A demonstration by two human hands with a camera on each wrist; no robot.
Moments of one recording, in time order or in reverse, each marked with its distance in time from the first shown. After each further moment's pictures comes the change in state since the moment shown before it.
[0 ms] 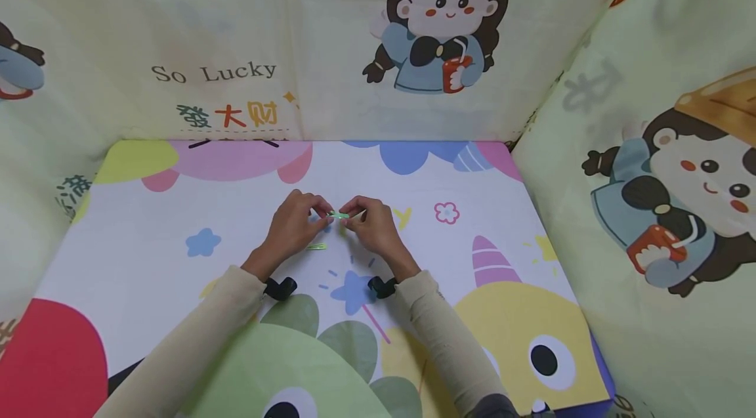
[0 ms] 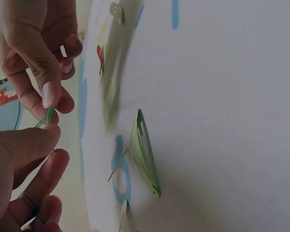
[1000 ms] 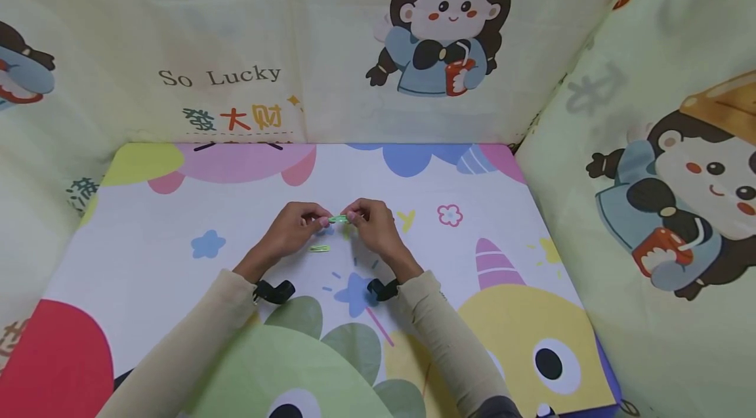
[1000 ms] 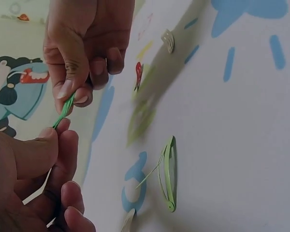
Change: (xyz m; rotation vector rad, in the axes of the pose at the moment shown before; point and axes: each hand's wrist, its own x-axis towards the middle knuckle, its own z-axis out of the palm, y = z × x) left_hand -0.008 -0.007 -0.014 -0.395 -0.147 -0.150; right_hand 0.000 -0.002 0.004 0.228 -0.012 0.047
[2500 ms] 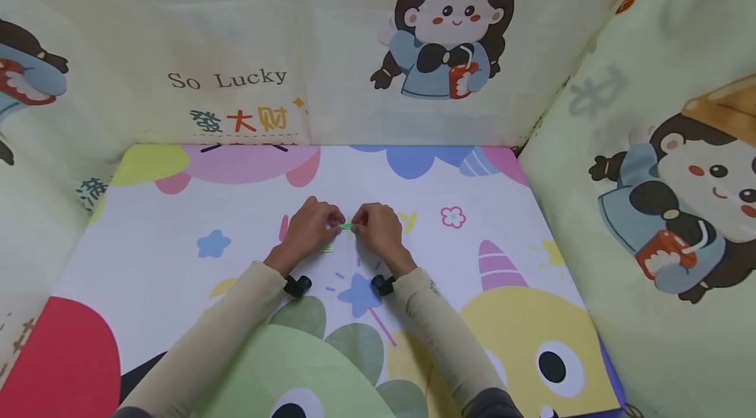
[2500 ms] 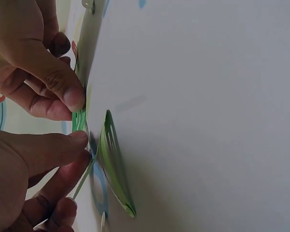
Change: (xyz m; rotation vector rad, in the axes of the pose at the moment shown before) left_hand 0.021 -0.002 0.032 0.547 0.047 0.038; right_hand 0.012 0.009 0.008 -0.555 0.046 0.068
